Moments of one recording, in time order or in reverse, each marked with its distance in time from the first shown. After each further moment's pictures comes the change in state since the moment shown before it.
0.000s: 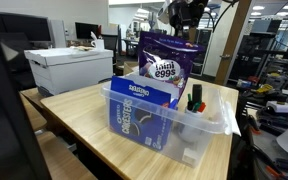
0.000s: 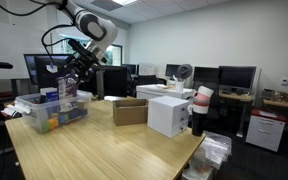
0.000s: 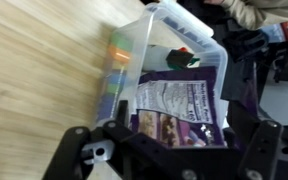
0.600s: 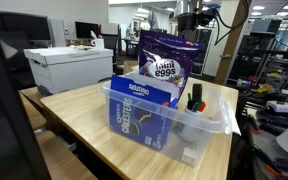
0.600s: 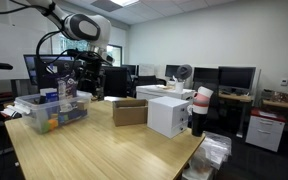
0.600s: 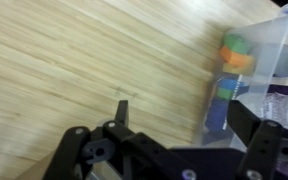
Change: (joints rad) arm -0.007 -0.130 -0.035 -0.233 -0.330 0.402 0.106
